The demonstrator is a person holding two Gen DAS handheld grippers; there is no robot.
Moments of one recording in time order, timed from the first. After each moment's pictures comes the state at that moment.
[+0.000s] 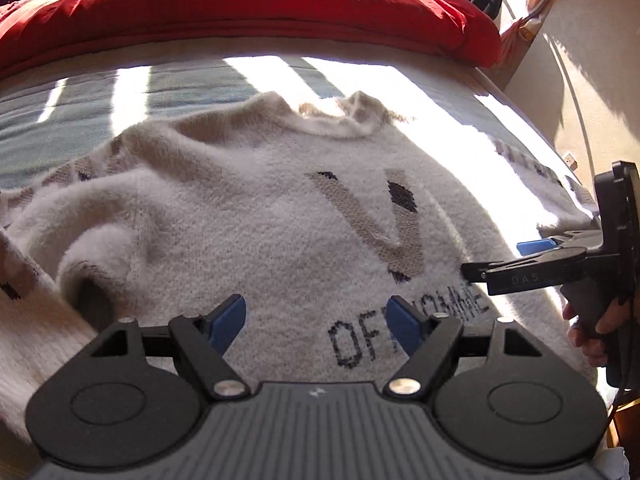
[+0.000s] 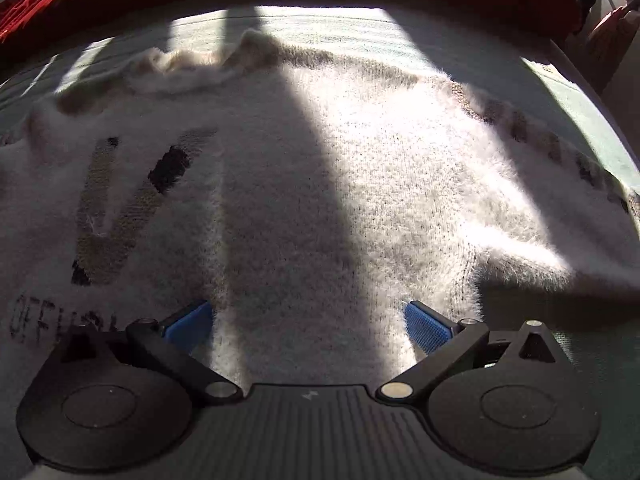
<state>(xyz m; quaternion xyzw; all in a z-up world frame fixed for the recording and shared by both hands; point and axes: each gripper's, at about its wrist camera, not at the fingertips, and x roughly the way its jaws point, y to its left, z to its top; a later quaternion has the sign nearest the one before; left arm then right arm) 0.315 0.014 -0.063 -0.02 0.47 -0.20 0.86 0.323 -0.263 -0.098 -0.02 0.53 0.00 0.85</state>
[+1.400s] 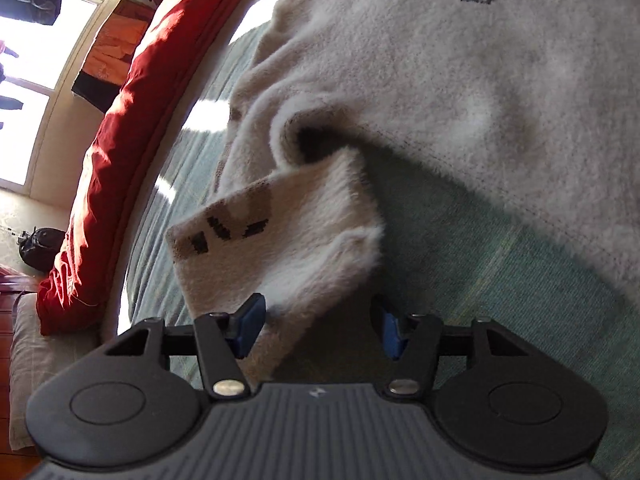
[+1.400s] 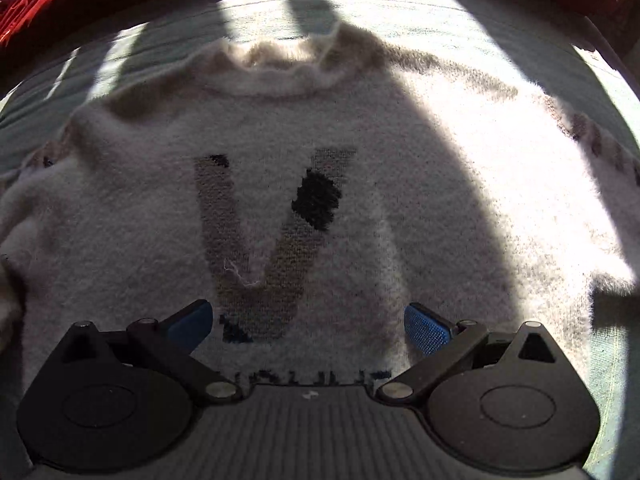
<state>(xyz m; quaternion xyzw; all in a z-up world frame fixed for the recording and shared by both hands) 0.233 0.115 -0.104 0.52 0.38 -0.15 0.75 0.364 -0.181 -0.076 0.03 0.59 0.03 0.81</state>
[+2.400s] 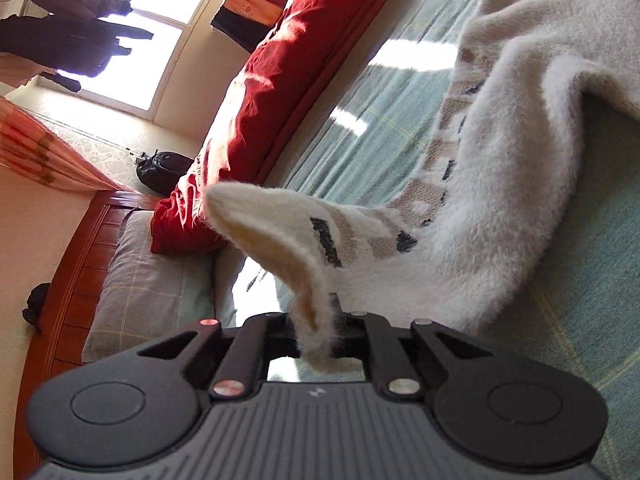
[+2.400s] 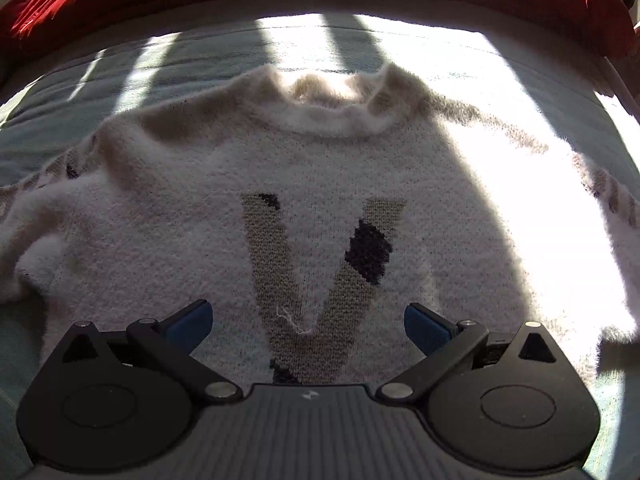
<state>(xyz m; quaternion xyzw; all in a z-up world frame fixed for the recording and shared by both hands) 0.300 0.201 -0.053 0.49 0.36 0.07 0.79 0.378 -0.151 -0.065 0.00 0.56 0.05 0.82</state>
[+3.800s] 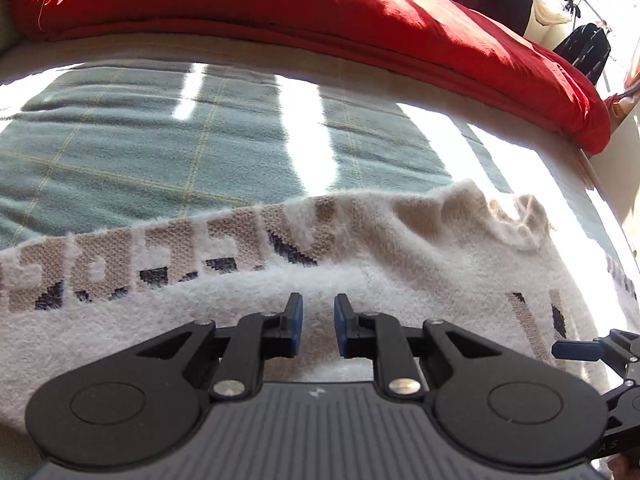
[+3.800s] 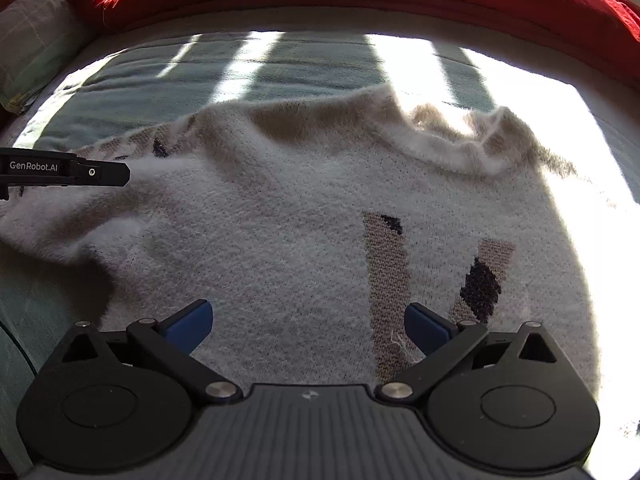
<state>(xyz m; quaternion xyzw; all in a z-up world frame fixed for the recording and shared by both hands) 0.413 0.153 -0.075 -0.08 0.50 -0.07 0.86 0.371 -0.103 -0.062 -0.03 0.54 0.16 0.83</state>
